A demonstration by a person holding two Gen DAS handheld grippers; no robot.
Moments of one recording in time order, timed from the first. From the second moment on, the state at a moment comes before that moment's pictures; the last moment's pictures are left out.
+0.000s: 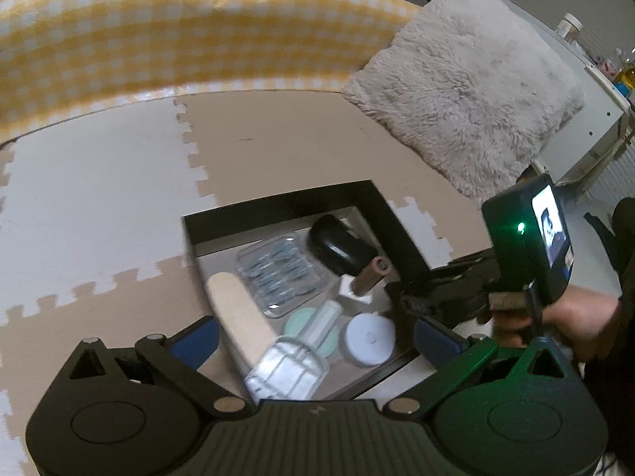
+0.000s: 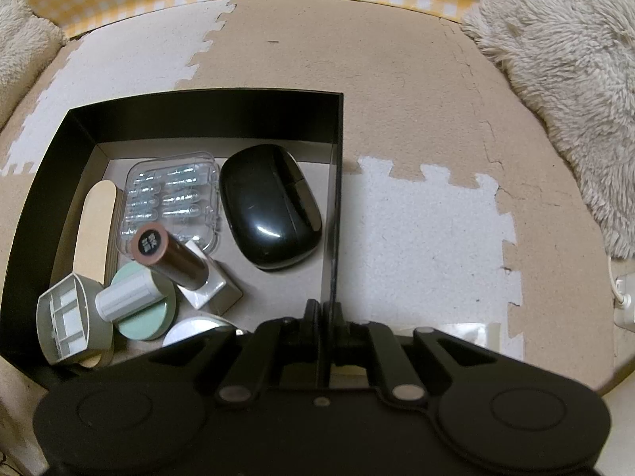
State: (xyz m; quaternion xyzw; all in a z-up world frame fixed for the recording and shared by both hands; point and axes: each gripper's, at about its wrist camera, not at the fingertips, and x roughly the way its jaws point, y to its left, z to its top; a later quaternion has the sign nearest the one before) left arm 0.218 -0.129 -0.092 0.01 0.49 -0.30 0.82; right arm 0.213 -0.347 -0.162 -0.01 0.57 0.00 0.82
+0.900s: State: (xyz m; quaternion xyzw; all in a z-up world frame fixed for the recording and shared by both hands) left arm 0.258 0.093 -0.122 0.10 0.44 -0.22 0.86; right arm 0.218 -0.349 -0.163 -0.01 0.58 0.00 0.82
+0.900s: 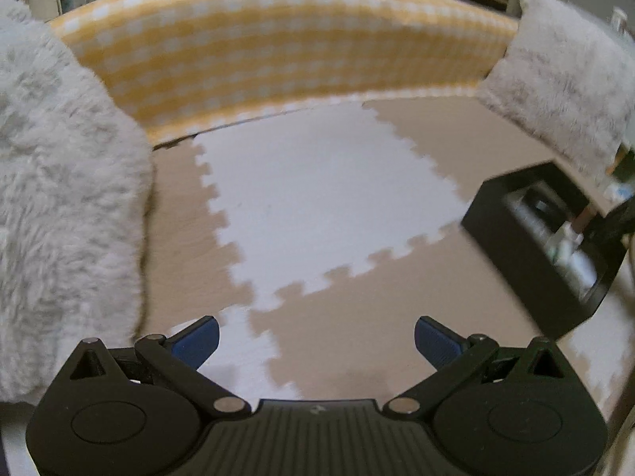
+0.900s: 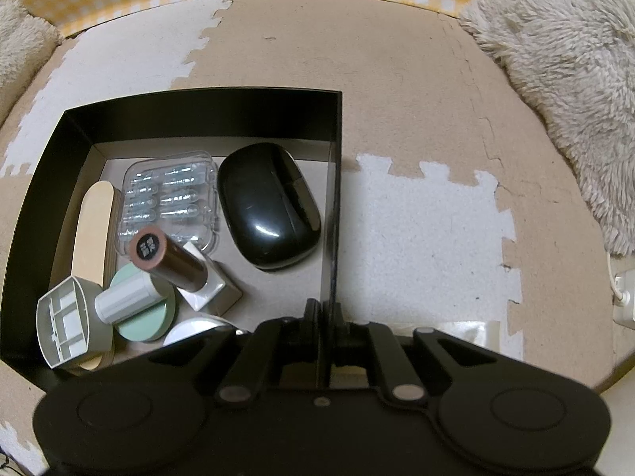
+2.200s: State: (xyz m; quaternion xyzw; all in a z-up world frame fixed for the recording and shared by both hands) left arm 0.229 0.021 -0.178 0.19 0.59 -0.34 0.70; right arm 0.217 -0.347 -0.162 -0.01 0.58 0.00 0.82
